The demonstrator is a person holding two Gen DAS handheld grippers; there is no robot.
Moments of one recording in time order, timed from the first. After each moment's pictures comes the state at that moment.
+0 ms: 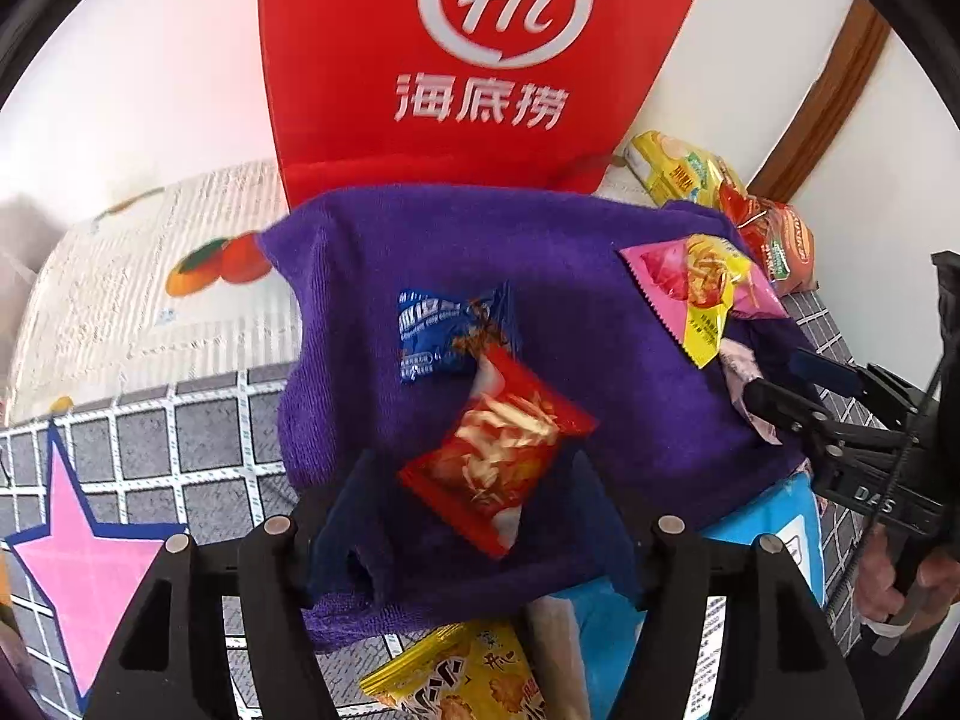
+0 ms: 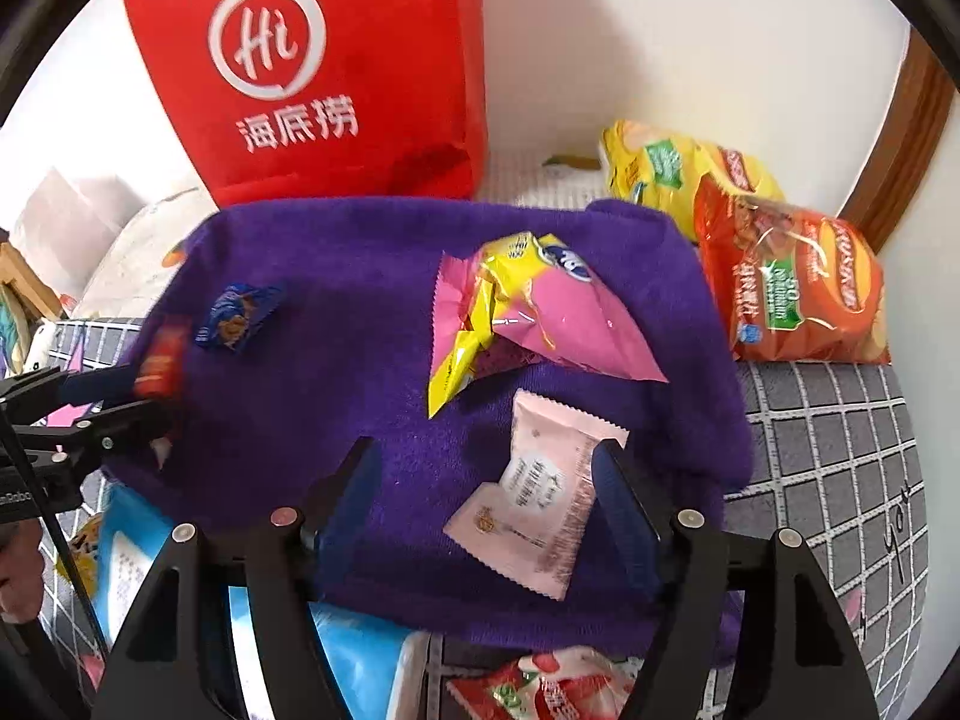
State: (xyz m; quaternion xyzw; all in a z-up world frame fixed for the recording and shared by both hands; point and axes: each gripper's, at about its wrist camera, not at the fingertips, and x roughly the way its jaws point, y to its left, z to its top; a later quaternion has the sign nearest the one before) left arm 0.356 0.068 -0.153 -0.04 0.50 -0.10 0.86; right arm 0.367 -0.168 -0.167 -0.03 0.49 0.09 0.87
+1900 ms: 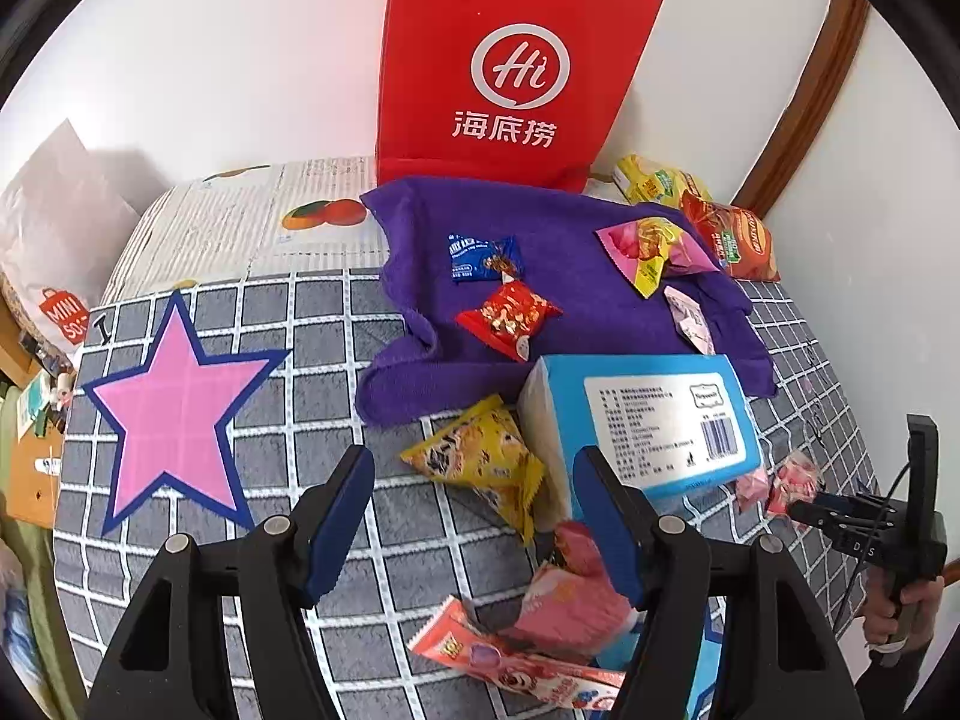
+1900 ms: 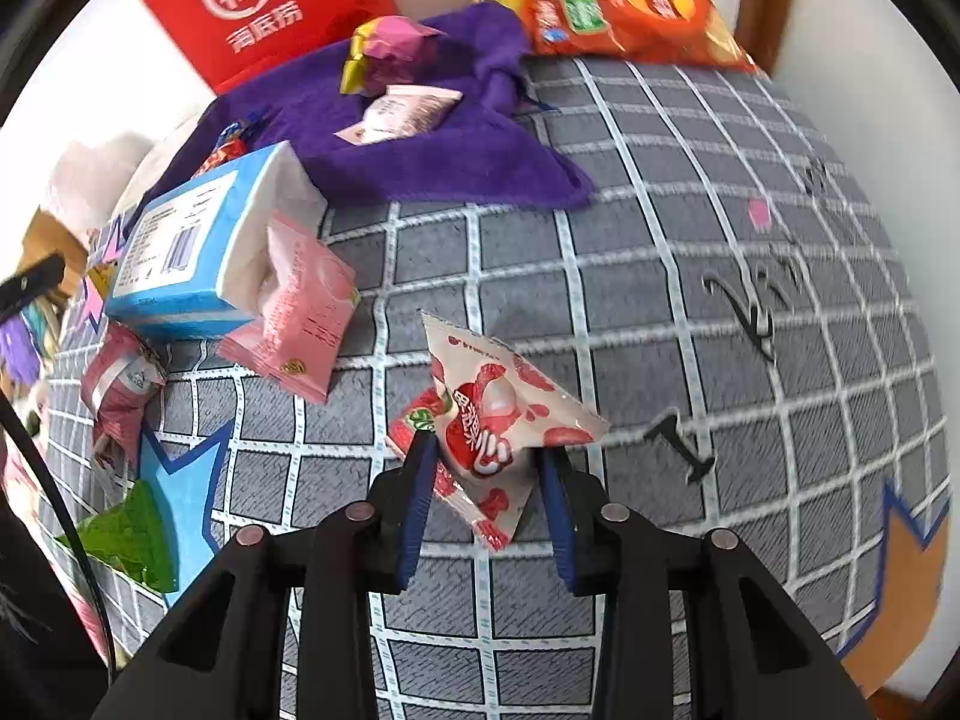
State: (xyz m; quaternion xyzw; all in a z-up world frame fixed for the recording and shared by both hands) left arm 0.224 0.090 -0.110 -0.06 0.47 -0.06 0.88; right arm 0.199 -0.282 -0.195 0.06 0.59 0.07 0.80
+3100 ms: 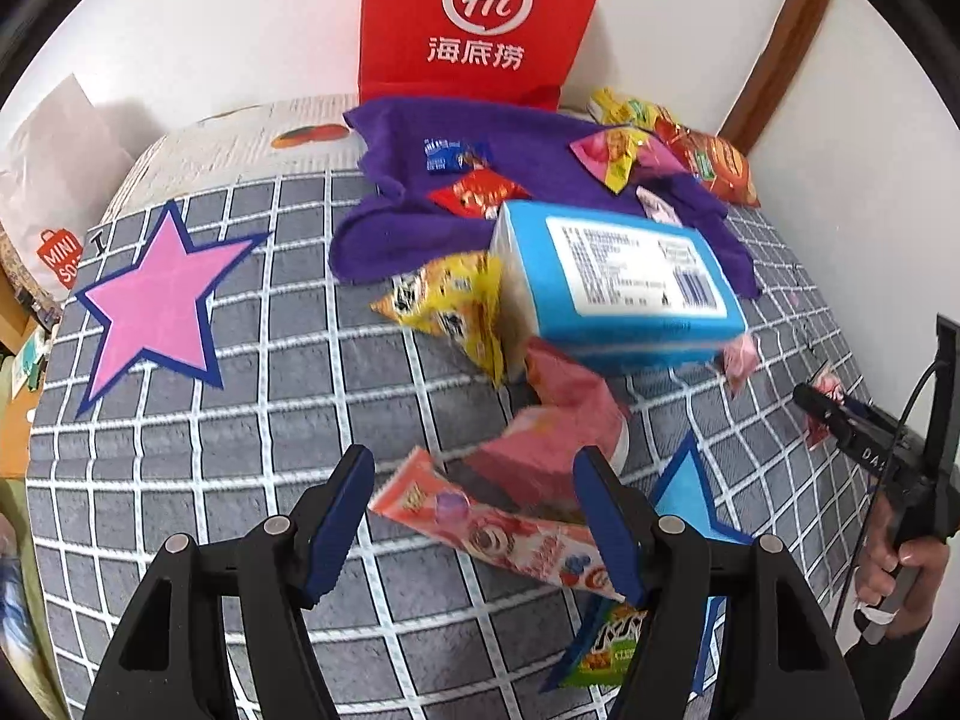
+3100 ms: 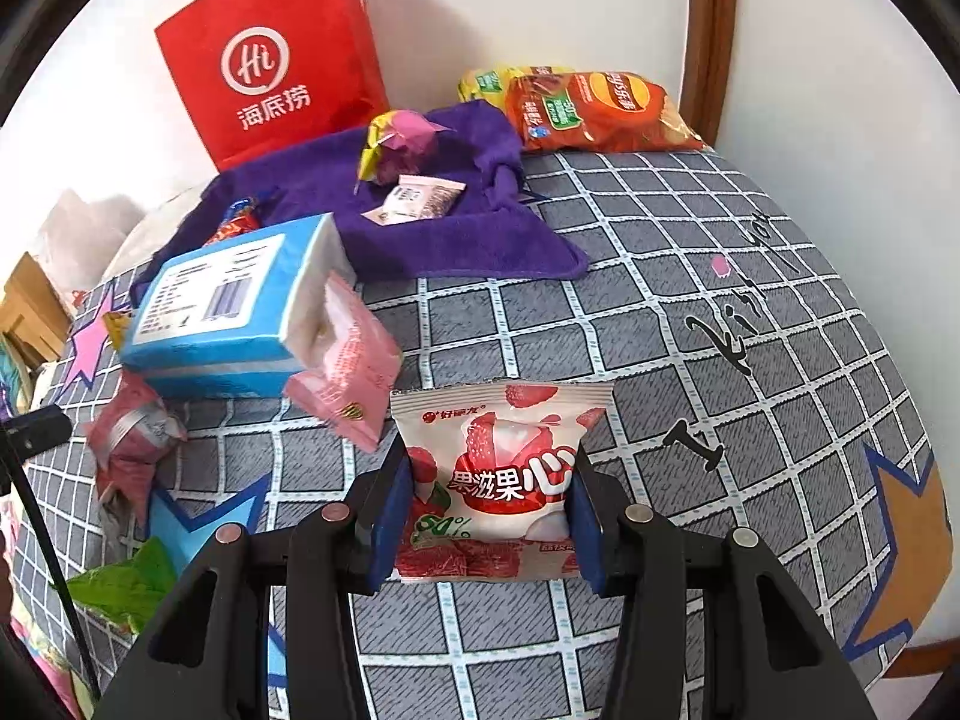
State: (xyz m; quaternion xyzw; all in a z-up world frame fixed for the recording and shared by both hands) left arm 0.160 0.071 -0.146 -0.05 0.51 -0.07 0.86; right arm 0.165 -0.241 -0.171 0.04 0.48 0.01 0.88
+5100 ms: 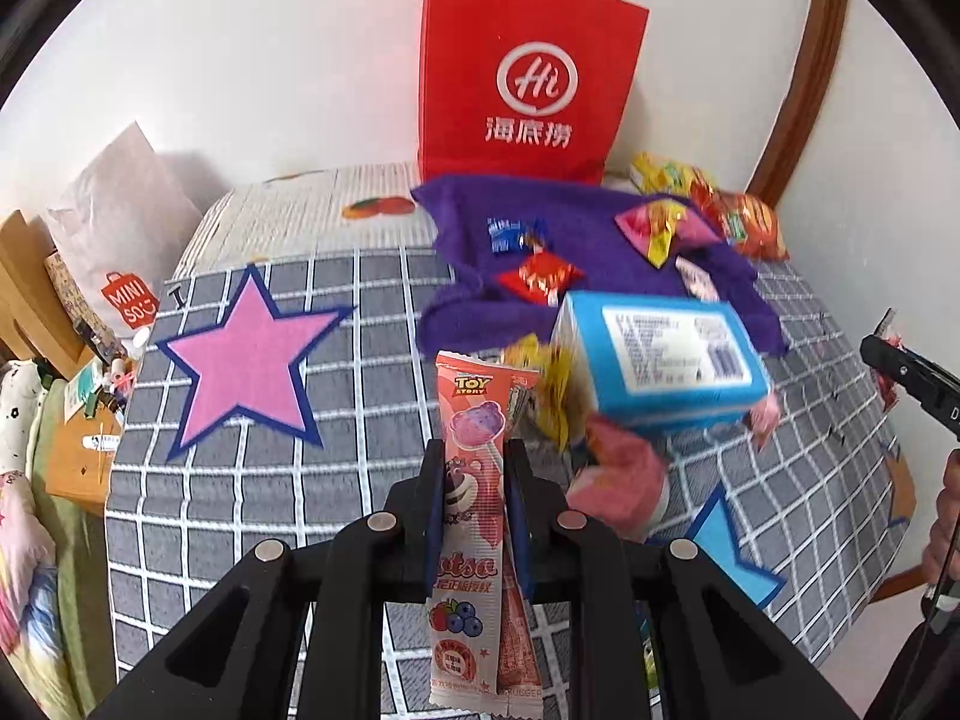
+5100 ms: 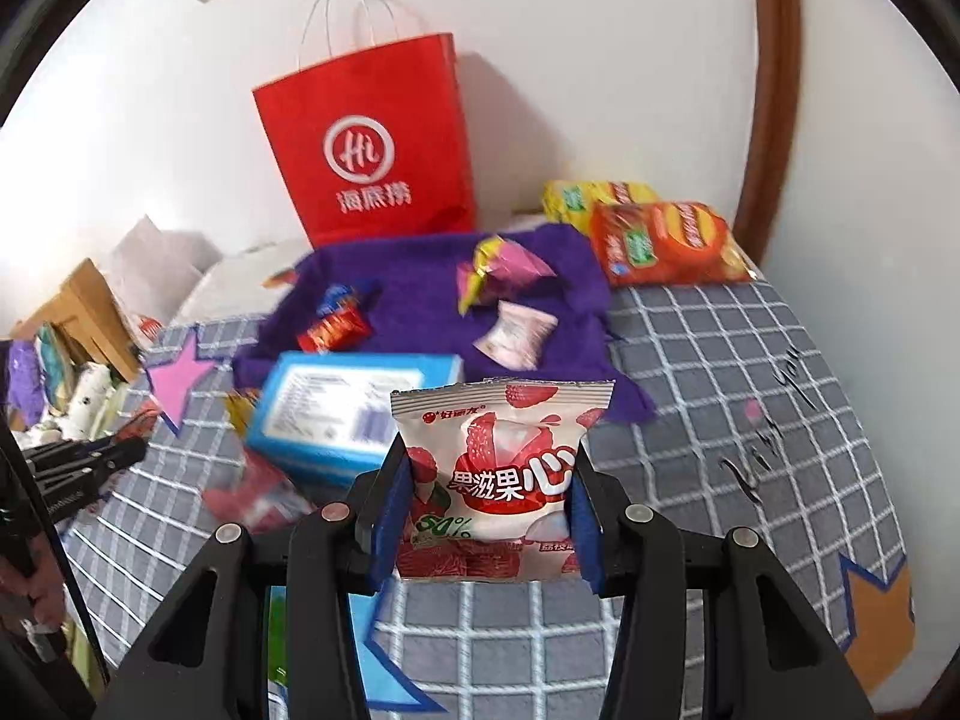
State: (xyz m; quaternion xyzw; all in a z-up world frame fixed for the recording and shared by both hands) left arm 0.156 0.098 -0.100 -0.03 0.45 -0.02 0.89; right arm 0.176 -0.202 -0.080 0.03 0.41 0.08 0.91
